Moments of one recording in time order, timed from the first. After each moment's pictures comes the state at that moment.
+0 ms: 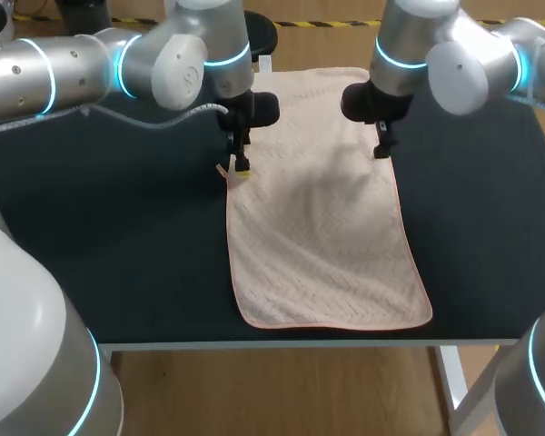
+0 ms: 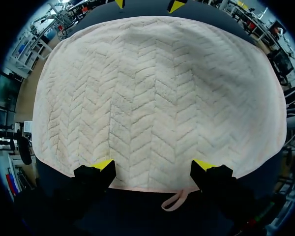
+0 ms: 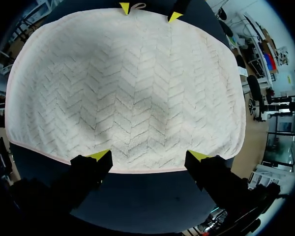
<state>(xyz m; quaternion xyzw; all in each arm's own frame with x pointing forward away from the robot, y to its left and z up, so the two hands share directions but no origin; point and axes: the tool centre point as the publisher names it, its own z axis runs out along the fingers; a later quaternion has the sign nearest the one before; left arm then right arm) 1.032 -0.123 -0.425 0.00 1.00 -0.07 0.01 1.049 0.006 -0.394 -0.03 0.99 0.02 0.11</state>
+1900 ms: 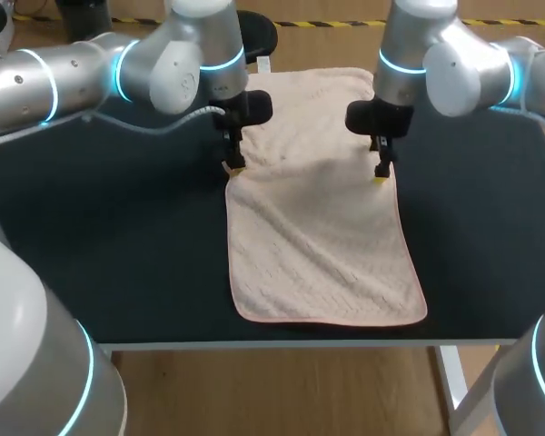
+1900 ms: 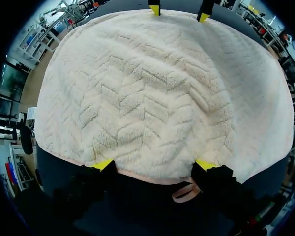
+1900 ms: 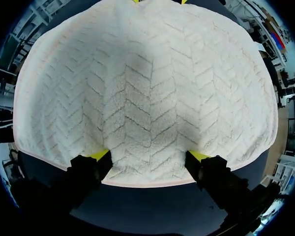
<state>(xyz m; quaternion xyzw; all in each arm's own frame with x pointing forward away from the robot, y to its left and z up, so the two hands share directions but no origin) 1.061 -0.110 -0.439 -0.04 1.00 -0.06 0.03 1.024 -0.006 -0.447 0.02 1.00 0.03 0.01</state>
